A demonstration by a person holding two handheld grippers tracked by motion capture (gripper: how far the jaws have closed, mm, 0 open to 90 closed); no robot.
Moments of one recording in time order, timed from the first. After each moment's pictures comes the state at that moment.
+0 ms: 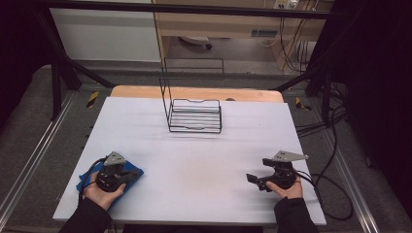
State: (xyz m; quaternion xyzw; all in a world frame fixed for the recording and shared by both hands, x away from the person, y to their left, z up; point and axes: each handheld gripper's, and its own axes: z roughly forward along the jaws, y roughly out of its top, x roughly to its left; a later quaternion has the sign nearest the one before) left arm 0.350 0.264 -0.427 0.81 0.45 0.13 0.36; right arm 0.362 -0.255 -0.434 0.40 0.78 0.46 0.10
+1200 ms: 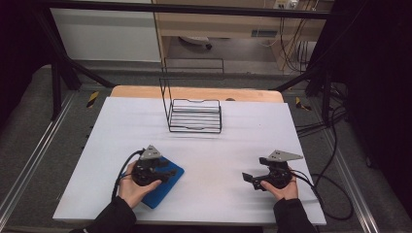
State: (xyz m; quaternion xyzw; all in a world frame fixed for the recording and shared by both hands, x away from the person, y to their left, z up) left arm 0.367 0.185 -0.410 0.83 0.37 0.11 0.41; right arm 0.362 -0.240 -0.432 0.40 0.79 0.46 0.12
